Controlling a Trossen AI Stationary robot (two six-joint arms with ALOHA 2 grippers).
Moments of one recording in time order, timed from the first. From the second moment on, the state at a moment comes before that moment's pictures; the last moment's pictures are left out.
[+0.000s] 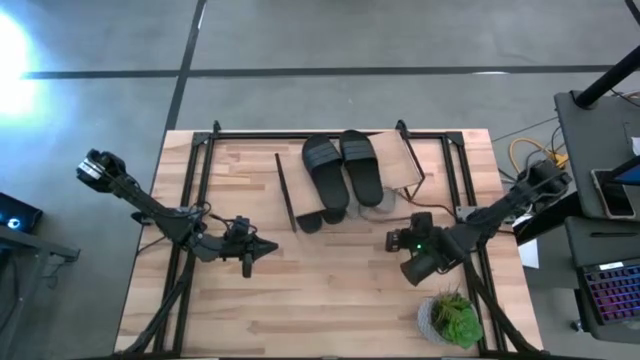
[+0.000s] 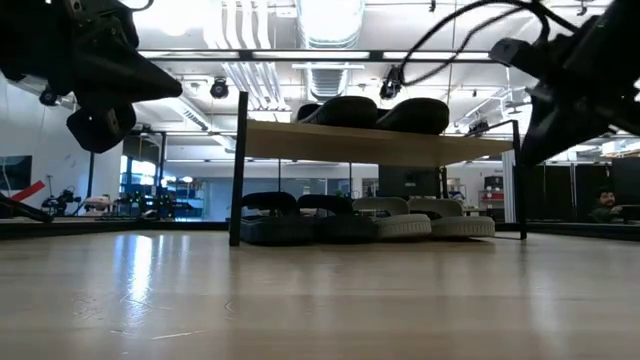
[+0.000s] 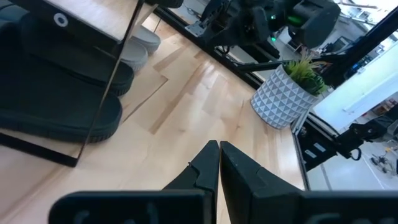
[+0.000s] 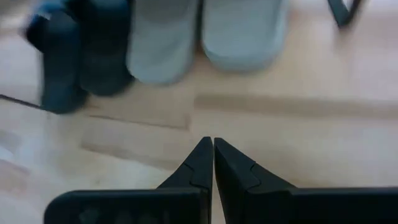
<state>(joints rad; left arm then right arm) -0.58 1.03 0.29 0.46 -0.64 -0.83 0.56 1.39 0.81 -0.88 0.69 2.04</state>
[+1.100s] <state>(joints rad) -0.58 1.03 0.26 0.40 -0.66 -0.83 0.31 1.68 0.62 -0.37 0.79 1.66</state>
